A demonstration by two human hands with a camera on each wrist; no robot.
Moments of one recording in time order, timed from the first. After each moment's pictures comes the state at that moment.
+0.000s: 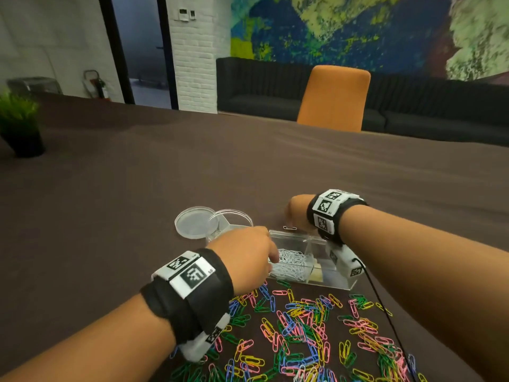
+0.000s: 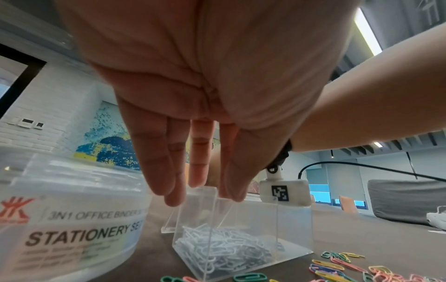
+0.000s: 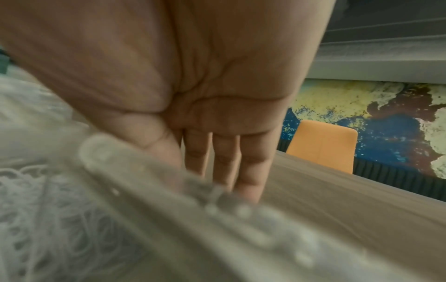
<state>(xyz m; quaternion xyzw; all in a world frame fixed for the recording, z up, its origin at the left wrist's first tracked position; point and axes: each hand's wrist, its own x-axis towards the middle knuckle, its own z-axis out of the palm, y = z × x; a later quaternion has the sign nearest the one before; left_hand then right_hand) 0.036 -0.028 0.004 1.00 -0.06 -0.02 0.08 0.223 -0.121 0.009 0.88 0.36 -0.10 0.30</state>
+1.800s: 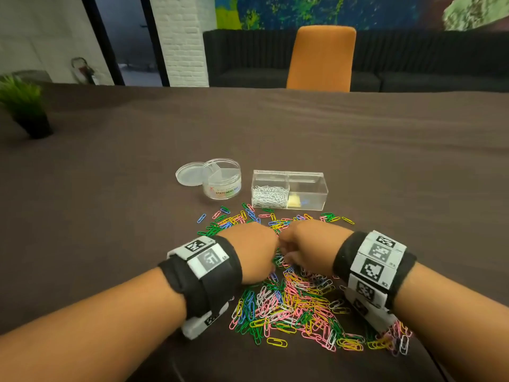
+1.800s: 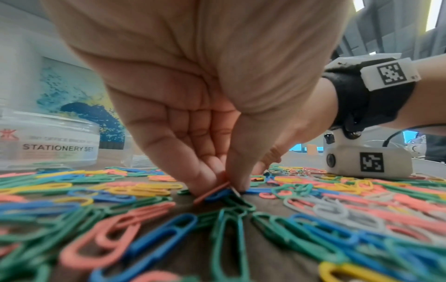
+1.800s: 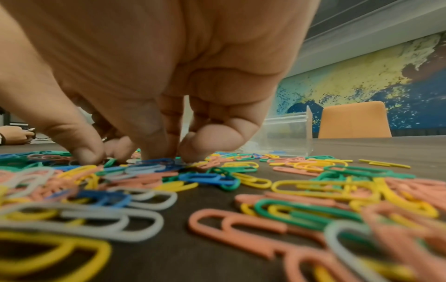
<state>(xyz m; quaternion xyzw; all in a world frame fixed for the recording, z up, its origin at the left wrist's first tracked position) -0.058 -0.117 -0.016 0.99 -0.07 -0.12 0.00 0.013 -0.259 -0.020 0.89 0.43 -0.16 -0.04</state>
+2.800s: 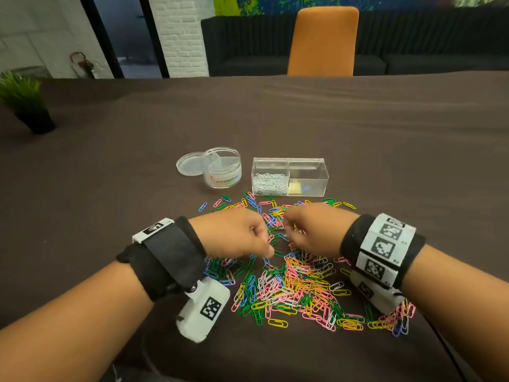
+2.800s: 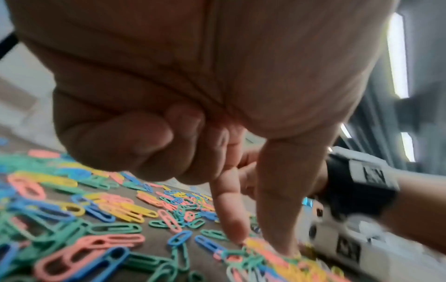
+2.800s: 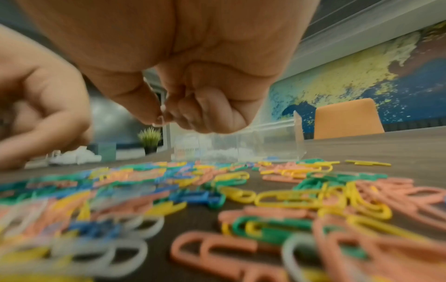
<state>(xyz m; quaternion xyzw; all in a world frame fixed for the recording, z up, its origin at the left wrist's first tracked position) -0.074 -0.086 -0.004 0.93 0.01 -0.18 0.32 0.014 -0.269 -0.025 0.88 0.45 -0.09 -0.09</state>
